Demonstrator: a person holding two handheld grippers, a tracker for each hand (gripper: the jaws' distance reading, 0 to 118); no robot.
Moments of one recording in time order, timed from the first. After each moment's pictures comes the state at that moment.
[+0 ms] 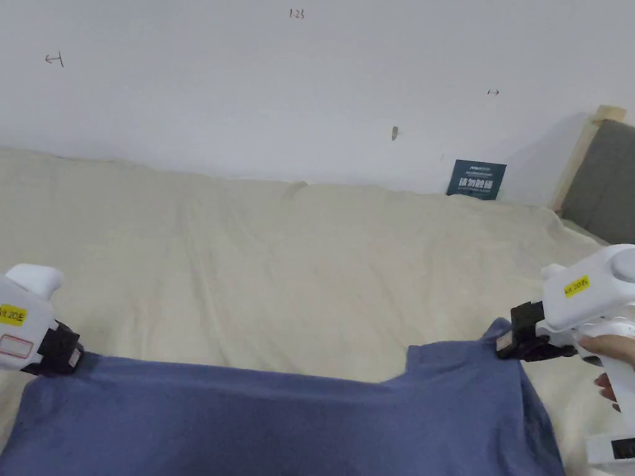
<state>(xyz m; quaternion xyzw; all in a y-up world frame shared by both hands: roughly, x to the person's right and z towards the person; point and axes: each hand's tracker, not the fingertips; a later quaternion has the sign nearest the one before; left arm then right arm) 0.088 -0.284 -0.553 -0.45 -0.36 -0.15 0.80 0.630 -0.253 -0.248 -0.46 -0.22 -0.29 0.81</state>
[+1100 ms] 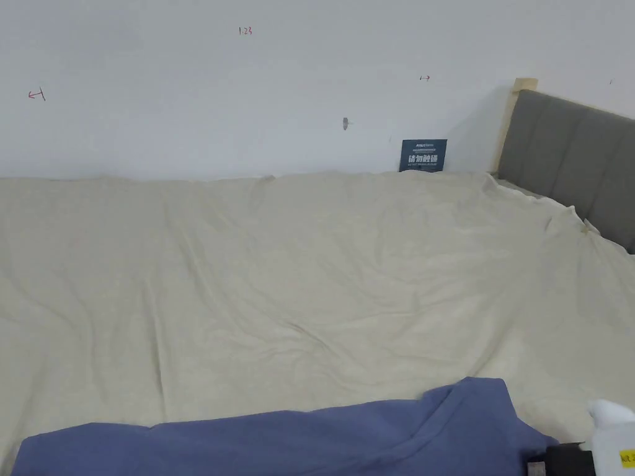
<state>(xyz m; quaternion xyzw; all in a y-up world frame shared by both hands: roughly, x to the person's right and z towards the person) -0.084 -0.360 -0.323 -0.44 -0.39 -0.08 0.81 0.488 -0.359 0.035 -0.42 -0.25 -0.32 0.81</state>
